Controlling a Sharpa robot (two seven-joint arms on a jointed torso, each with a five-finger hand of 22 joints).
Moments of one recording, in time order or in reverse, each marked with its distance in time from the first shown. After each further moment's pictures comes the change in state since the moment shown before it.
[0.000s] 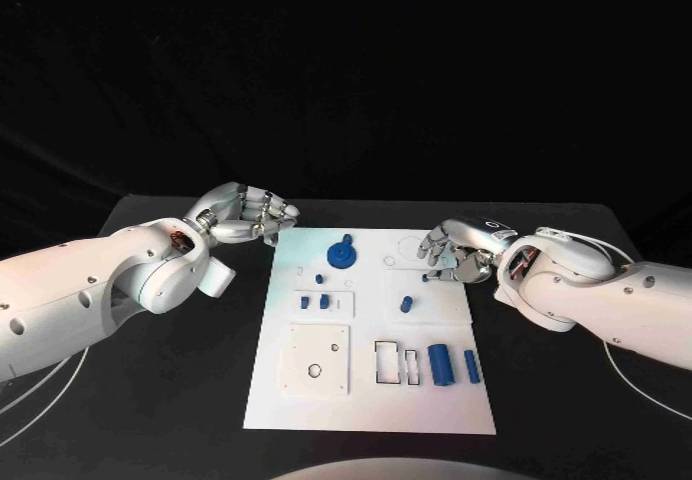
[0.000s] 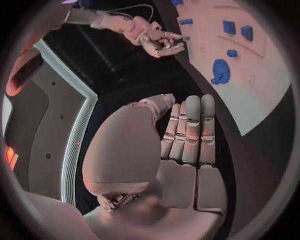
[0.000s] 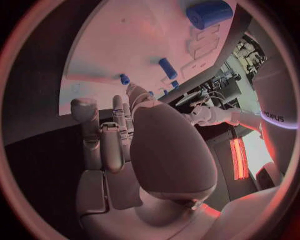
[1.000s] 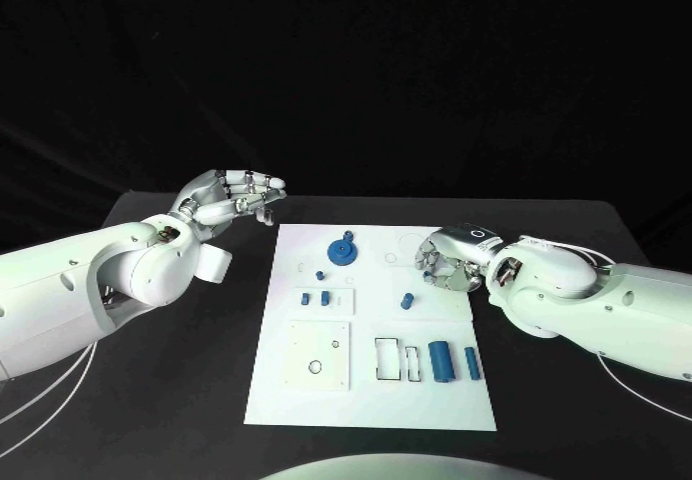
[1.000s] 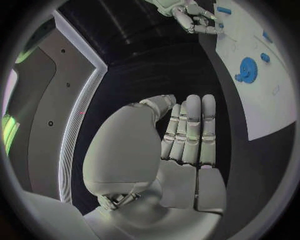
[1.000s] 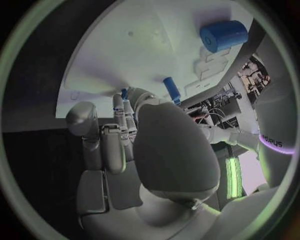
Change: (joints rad) left arm 0.000 -0.022 -0.001 0.008 0.320 0.000 0.113; left_hand -0.004 0.004 0.011 -0.011 0.000 -0.011 0.003 0.010 0.001 0.000 0.000 0.006 0.000 -0.007 0.000 -0.035 -0.020 0.000 0.000 0.000 -0.017 -0.012; right arm -0.037 0.035 0.003 0.002 -0.211 0.030 -0.083; right_hand -0.012 -0.012 0.181 -0.018 -0.001 0.068 -0.010 -0.005 0.009 0.075 -0.015 -0.029 -0.026 0.007 -0.007 0.038 0.023 -0.015 0.021 0.000 0.120 0.108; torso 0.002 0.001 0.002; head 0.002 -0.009
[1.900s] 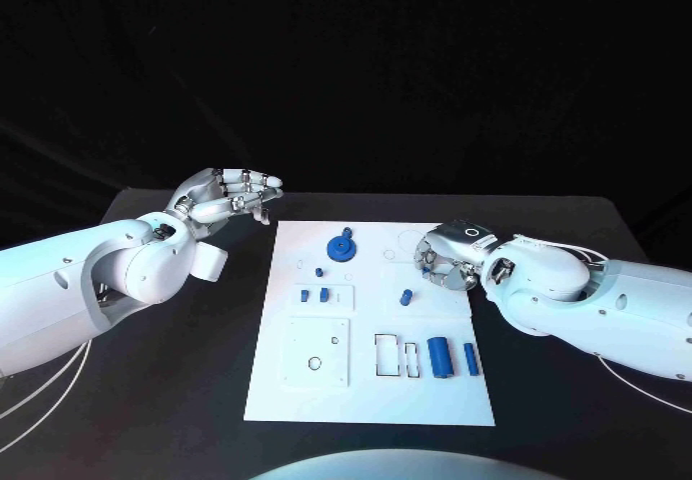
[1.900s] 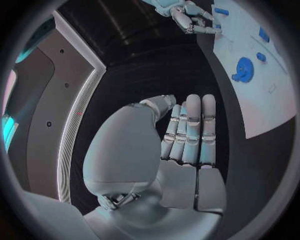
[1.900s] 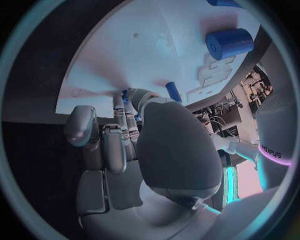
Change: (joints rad) left arm 0.000 -0.008 -0.001 0.000 -0.010 0.009 -0.019; left_hand -0.004 0.004 0.000 -0.006 0.000 -0.014 0.000 0.000 0.000 -0.008 0.007 0.000 -0.001 0.000 0.000 -0.013 -0.005 0.000 0.000 0.000 -0.007 -0.004; right arm -0.009 0.008 0.005 0.012 -0.091 0.014 -0.047; right_hand -0.039 -0.027 0.104 -0.059 -0.006 0.047 -0.014 0.024 0.031 0.029 -0.011 -0.028 0.001 -0.004 -0.011 0.008 0.000 -0.011 0.021 -0.007 0.084 0.069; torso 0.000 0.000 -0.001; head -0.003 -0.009
